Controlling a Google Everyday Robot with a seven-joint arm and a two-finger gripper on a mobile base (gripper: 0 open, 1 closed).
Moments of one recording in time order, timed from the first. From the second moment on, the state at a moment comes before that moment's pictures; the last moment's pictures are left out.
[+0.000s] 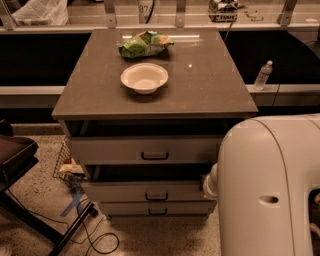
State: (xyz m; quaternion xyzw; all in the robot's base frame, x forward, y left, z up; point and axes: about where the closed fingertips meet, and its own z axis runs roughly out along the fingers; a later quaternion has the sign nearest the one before) arm 0.558 -0.194 0.398 -0.69 0.71 -0.04 0.16
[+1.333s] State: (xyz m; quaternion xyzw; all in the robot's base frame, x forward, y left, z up) arm 0.557 -0.193 0.397 -0.69 0.71 -0.04 0.16
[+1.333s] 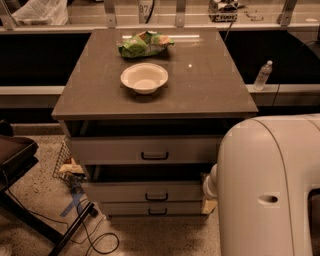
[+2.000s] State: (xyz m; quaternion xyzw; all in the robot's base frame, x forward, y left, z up) arm 0.527 -0.185 0.427 -0.66 0.73 -0.07 0.14
